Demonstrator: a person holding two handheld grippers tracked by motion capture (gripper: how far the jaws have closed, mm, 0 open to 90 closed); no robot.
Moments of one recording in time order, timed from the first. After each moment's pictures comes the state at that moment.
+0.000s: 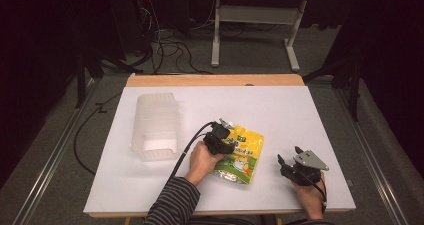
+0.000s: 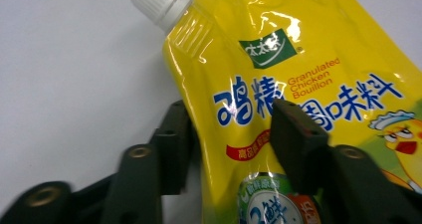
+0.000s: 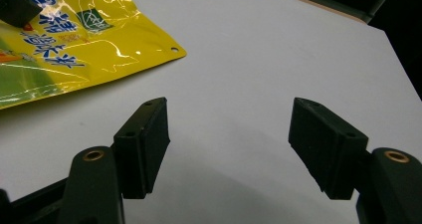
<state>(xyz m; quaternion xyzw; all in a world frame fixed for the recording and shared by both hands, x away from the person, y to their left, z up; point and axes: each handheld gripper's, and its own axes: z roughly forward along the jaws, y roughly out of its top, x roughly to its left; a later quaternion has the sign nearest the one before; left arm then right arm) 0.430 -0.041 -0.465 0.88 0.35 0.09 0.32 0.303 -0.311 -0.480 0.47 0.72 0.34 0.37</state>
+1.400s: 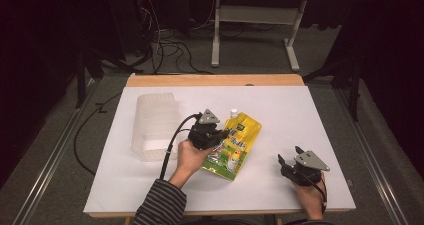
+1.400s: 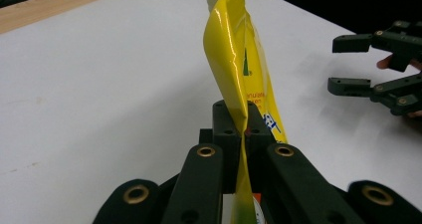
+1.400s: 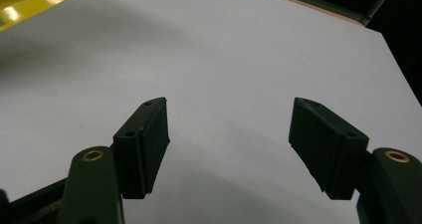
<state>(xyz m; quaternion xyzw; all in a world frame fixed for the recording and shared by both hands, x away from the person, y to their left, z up) 0.406 0.010 -0.394 0.84 0.29 0.07 0.46 0.302 -0.312 -0.480 0.47 0.72 0.35 0.38</state>
